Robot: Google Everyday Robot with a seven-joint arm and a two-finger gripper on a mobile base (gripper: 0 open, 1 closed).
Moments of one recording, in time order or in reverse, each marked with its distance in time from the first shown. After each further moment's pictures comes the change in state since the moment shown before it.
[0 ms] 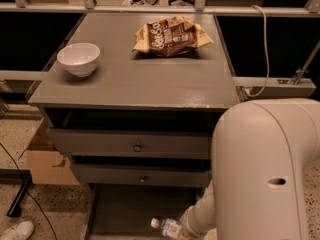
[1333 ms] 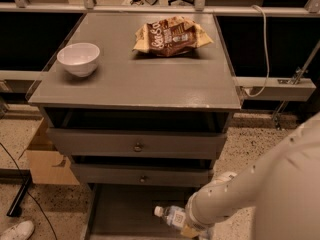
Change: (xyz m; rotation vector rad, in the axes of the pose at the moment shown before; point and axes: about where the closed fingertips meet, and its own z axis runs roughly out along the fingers) arm -0.027 0.004 -0.122 0.104 0.084 -0.044
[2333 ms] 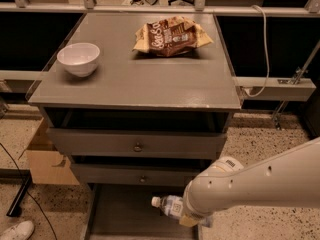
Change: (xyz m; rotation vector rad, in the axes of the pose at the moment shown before) arm -0.027 -0.018 -0.053 0.053 0.014 -0.070
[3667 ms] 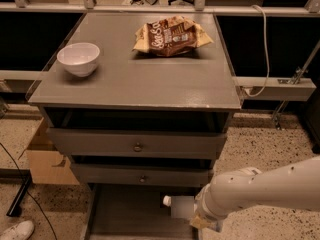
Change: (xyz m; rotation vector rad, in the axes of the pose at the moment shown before) arm 0.044 -0.007 0.017 -0.013 -0.045 0.112
